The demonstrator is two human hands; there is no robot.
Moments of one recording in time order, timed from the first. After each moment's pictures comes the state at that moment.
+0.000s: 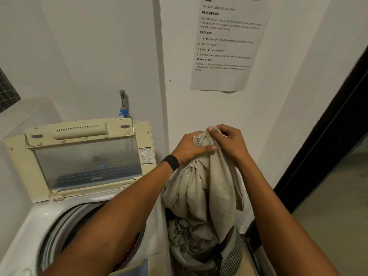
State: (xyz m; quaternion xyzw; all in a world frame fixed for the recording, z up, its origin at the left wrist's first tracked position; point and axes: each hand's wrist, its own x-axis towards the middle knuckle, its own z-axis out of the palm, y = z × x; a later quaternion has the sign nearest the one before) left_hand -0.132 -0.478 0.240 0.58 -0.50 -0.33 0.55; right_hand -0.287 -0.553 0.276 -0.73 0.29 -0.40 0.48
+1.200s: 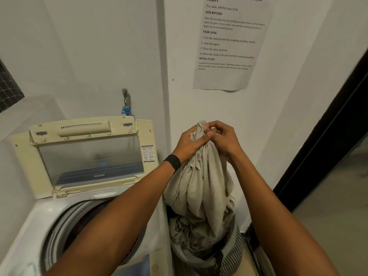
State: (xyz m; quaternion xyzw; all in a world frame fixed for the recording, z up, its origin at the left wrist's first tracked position) left_hand -0.141 -0.470 0.245 0.55 -0.45 -0.32 0.63; right_hand -0.264 -0.553 0.271 -0.72 0.29 -0.38 0.51
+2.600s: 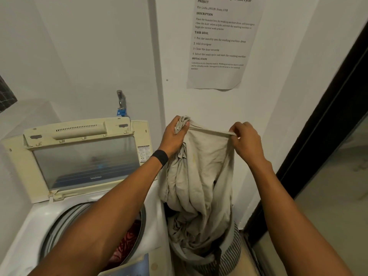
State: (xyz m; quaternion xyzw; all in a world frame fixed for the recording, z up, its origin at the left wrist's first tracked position) left_hand -0.109 -0.464 0.253 0.59 -0.48 -0.18 0.62; right_hand -0.336 -0.579 0.265 -0.84 0.41 -0.32 0.16
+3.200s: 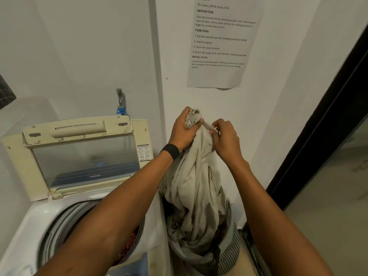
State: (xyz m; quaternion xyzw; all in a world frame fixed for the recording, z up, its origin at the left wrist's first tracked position) left_hand -0.134 -0.482 0.275 0.58 -0.51 -0.15 0.61; right_hand -0.284 -0.551 0.259 -0.82 0.39 -0.36 0.24
